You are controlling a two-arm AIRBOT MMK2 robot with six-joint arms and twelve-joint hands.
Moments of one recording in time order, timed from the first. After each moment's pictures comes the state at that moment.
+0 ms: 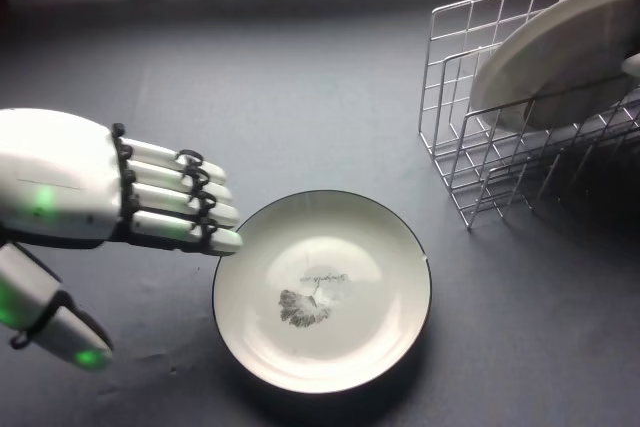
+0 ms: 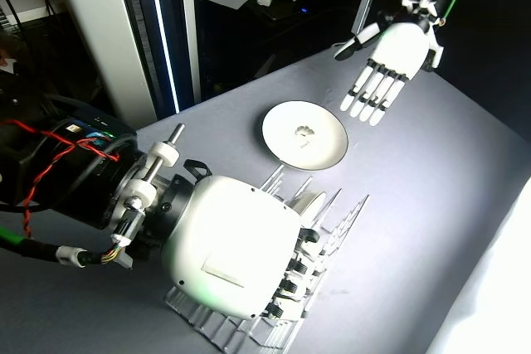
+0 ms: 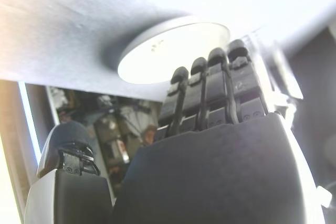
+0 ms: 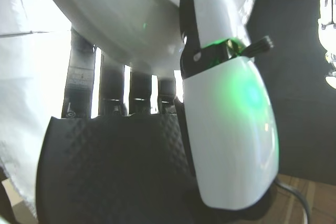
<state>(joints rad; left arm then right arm) 0.49 -0.91 1.37 1.57 -0.94 -0.16 -0.31 -0.84 1.21 -0.38 0.24 -0.24</state>
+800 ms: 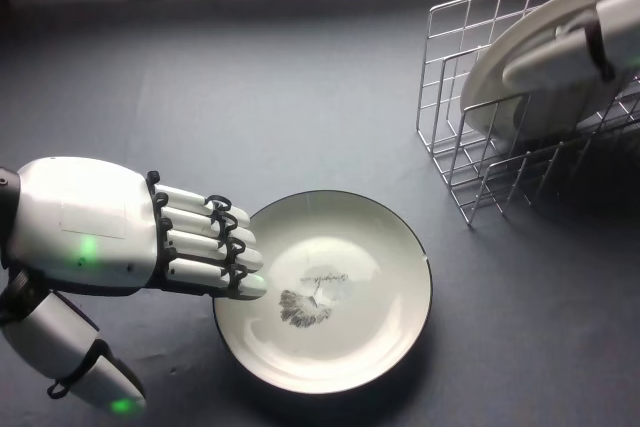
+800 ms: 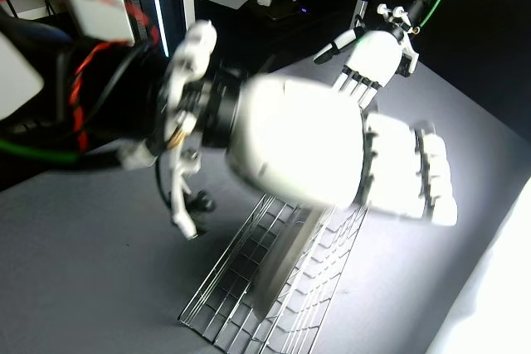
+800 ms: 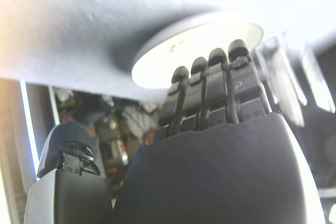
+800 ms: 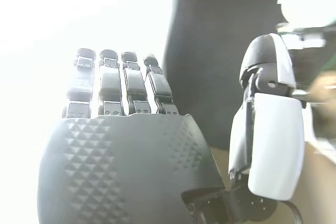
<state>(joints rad) 0.56 -0.91 1.25 1.57 -0.81 -0.15 -0.18 -0.84 1.10 -0.77 0.45 -0.25</state>
